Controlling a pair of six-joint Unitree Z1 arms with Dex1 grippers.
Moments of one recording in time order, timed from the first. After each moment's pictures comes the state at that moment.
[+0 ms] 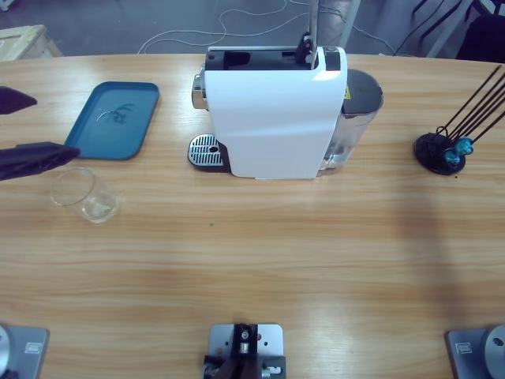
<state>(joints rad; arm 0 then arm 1) -0.79 1.08 -0.83 0.38 0.03 0.17 0.15 1.18 -0.71 -0.01 -0.28 0.18</state>
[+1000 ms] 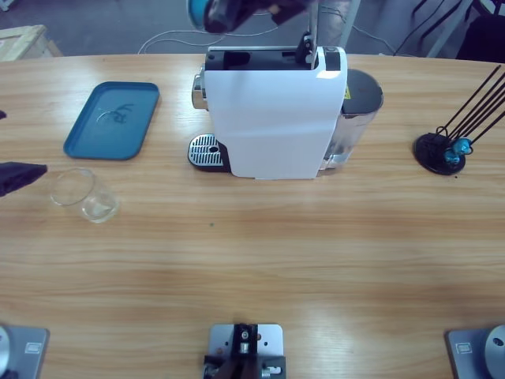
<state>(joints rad) -0.79 0.94 -0.77 0.41 0.03 0.16 0.91 1.79 -1.64 0.47 -0.04 -0.54</state>
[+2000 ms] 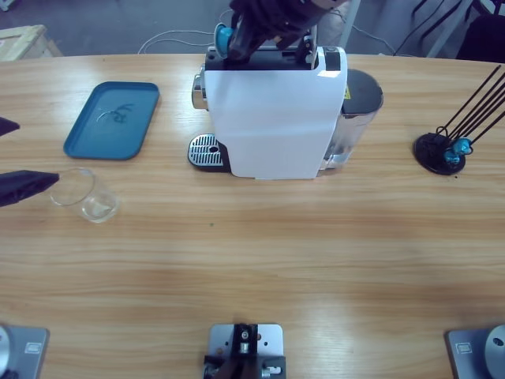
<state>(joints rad) -0.79 0.97 -0.77 0.41 0.01 0.13 0.82 1.90 -1.67 0.50 0.03 -0.56</state>
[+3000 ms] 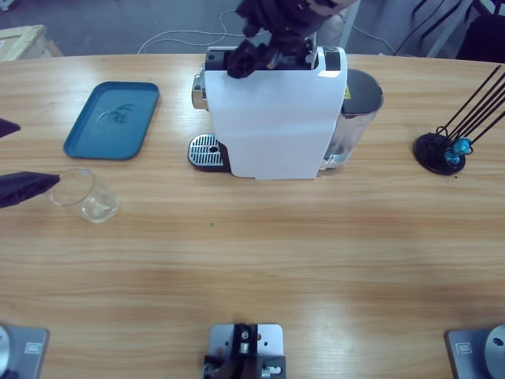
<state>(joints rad) -0.79 0.97 -0.76 0.41 0.01 0.13 0.82 1.91 -1.68 0.52 -0.02 -0.41</state>
